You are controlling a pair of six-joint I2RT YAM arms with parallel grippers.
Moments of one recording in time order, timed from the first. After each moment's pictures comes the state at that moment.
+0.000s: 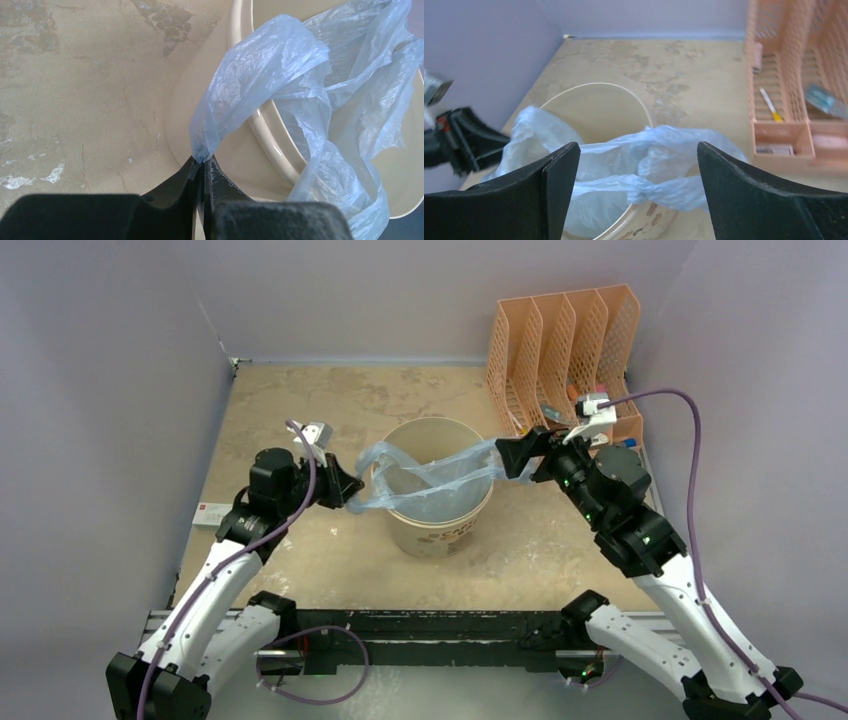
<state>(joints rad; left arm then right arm) -0.30 0.84 0.70 -0.27 0.39 -0.36 0.58 0.79 1.03 -0.40 0.19 0.40</state>
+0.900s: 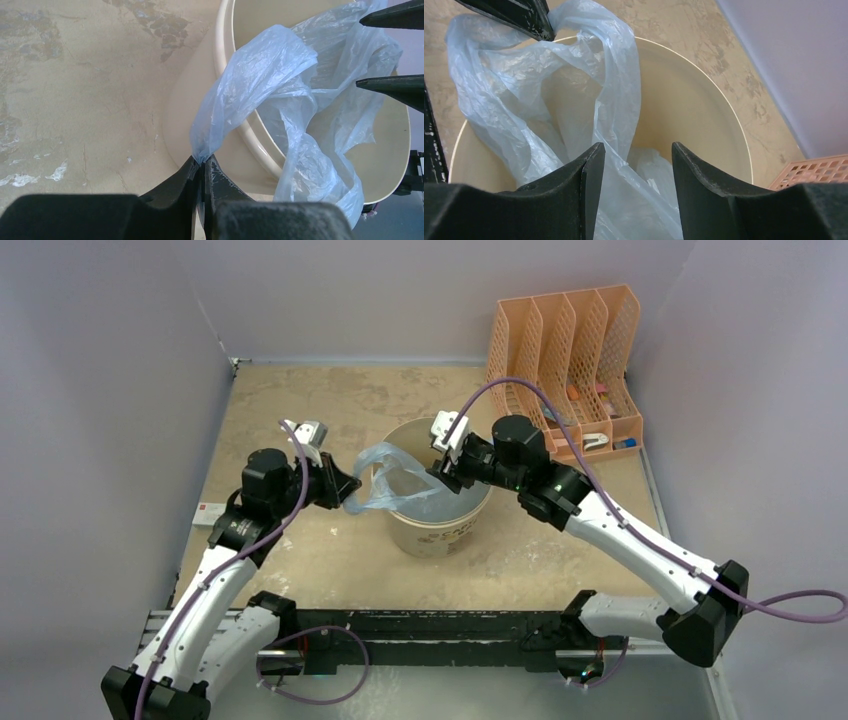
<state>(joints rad) -0.30 0.79 0.74 -0.33 0.39 -0.36 0.79 1.19 1.13 -0.27 -0.23 -0.36</state>
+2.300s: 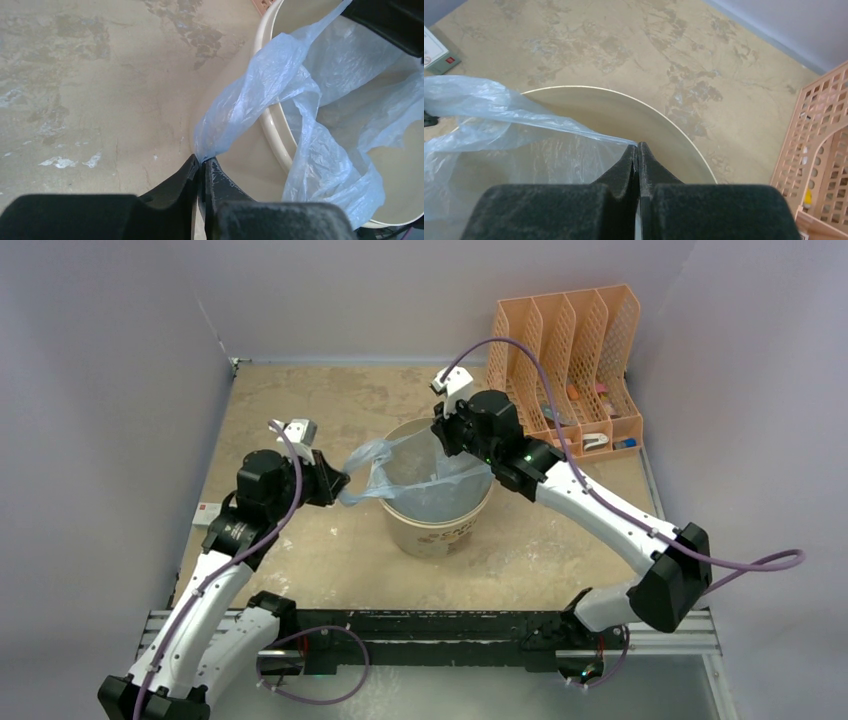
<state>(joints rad) -0.30 0.76 0.76 -0.39 0.24 -0.36 0.73 1.40 1.26 -0.20 0.04 -0.01</state>
